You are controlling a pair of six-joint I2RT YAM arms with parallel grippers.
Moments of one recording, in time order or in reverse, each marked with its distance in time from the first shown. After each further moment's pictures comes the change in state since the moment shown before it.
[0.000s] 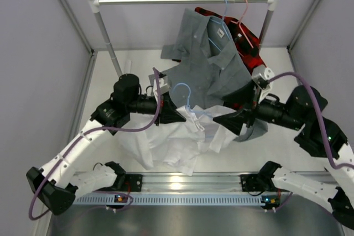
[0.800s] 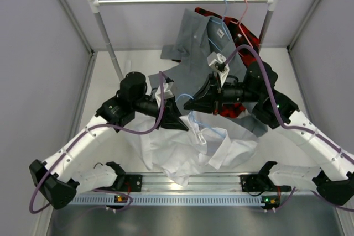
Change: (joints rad) left arm -0.078 0.077 0.040 0.011 0.274 0.073; right arm 0.009 0.393 0.080 0.359 -0.475 0.095
